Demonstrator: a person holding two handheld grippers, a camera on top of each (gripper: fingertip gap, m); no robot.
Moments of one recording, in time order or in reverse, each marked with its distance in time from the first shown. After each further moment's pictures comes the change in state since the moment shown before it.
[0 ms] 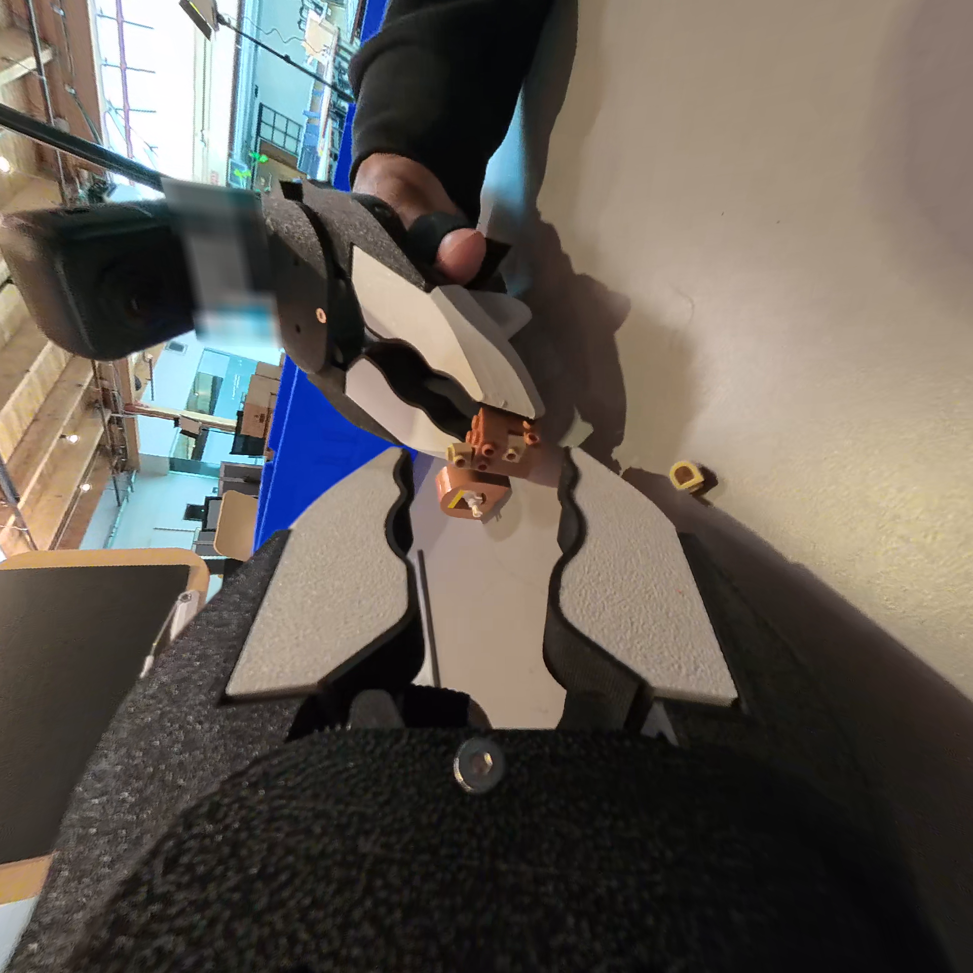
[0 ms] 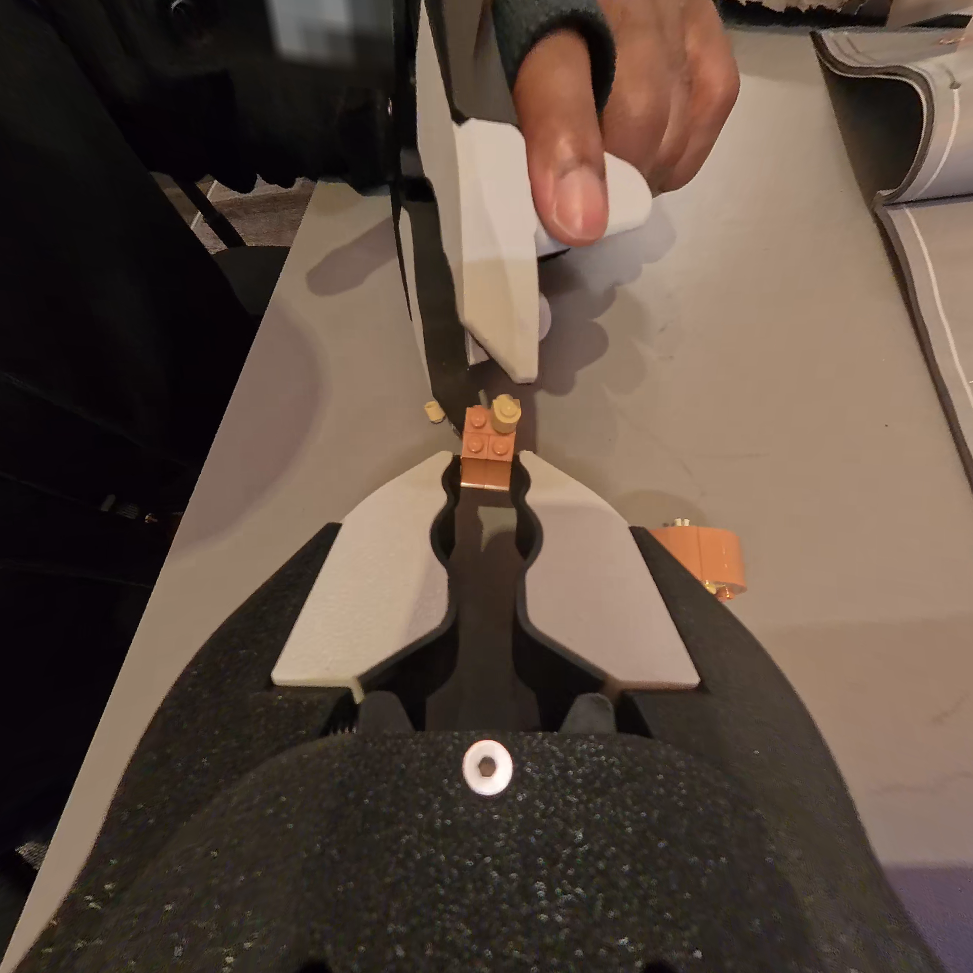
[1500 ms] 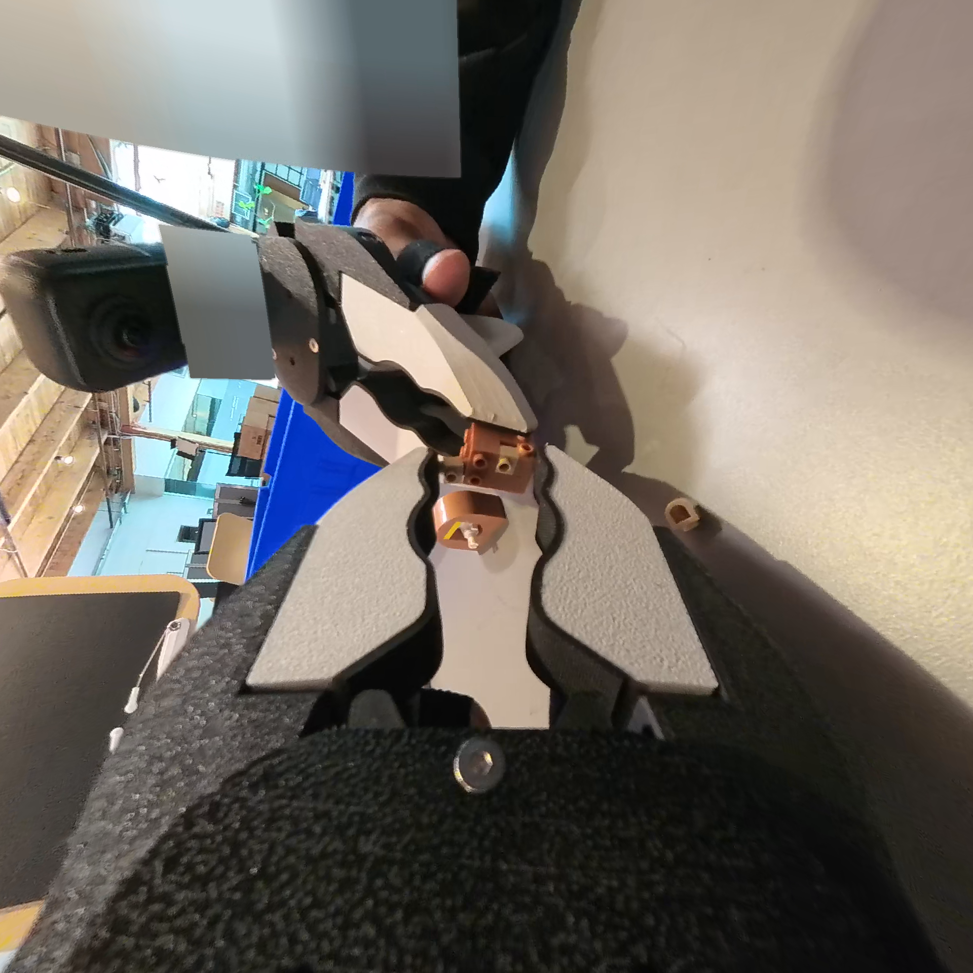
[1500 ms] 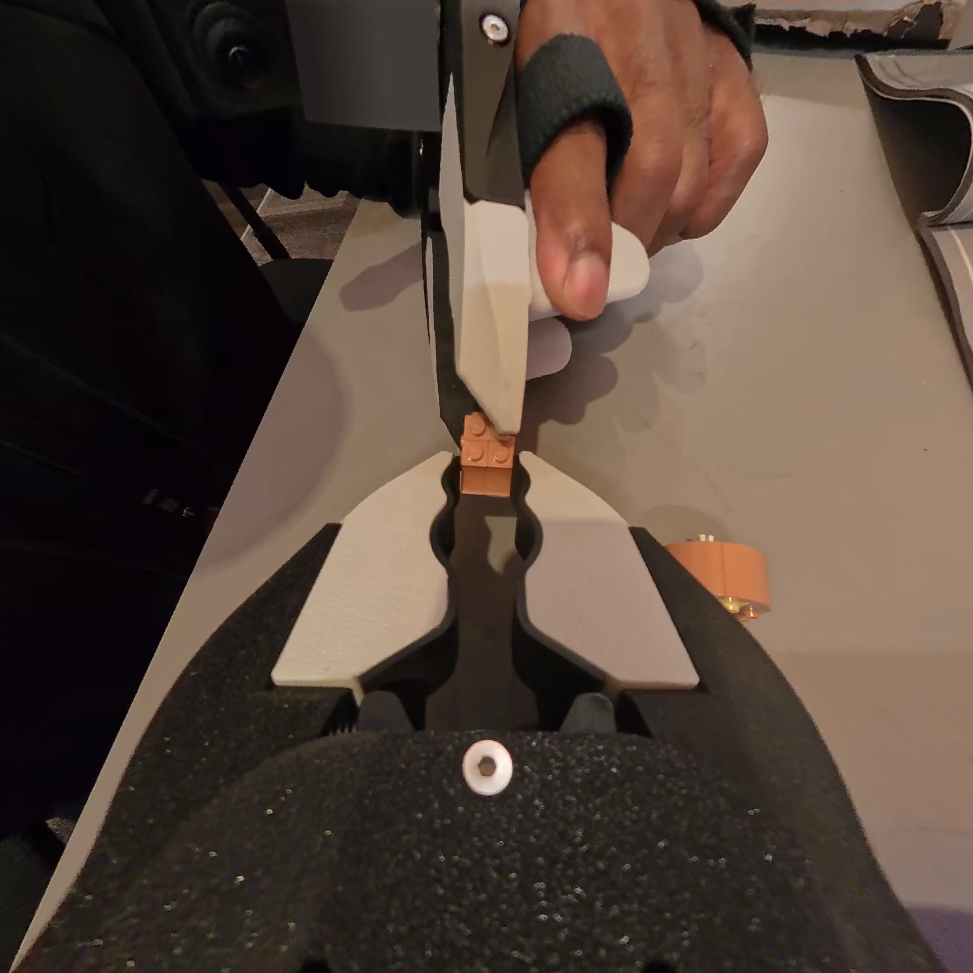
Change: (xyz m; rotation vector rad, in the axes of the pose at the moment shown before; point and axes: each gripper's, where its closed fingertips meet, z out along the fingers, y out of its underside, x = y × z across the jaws) left arm 0.002 -0.013 0.006 0.050 0.008 -0.004; right arm -0.009 -0.004 -0.002 0.028 -0.069 -0.009
